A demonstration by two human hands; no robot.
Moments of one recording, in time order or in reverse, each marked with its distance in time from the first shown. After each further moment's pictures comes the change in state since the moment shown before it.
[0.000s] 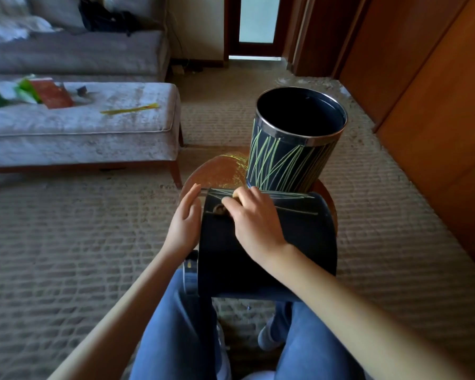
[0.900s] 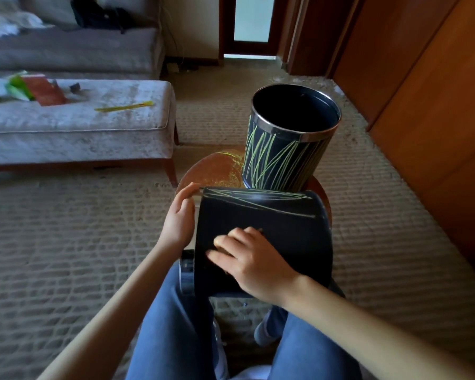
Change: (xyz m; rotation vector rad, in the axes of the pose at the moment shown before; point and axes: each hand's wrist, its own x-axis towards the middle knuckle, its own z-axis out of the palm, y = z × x) left_hand -0.002 0.004 -0.003 -0.042 0.036 -0.095; right_hand -0.068 -0.007 -0.013 0.048 -0.063 -0.477
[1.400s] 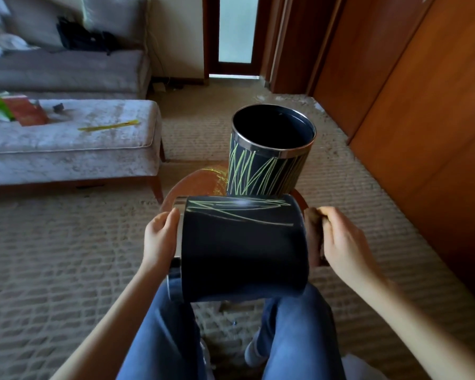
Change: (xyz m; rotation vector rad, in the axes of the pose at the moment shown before) left_hand -0.001 -0.006 0.007 -0.067 0.149 0.010; right_hand -0.090 0.103 -0.075 0.023 0.294 0.757
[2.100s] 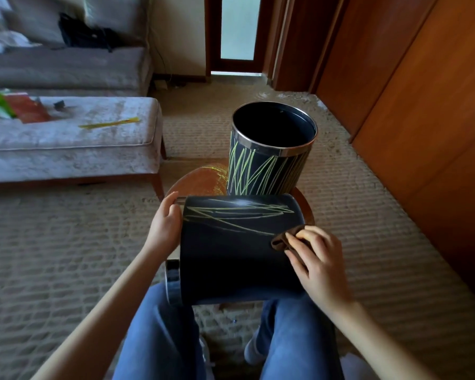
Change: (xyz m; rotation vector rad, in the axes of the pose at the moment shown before) left_hand 0.055 -0.028 0.000 0.163 -0.161 -0.088; right_hand -0.044 0.011 0.050 -0.166 0.108 -0.301
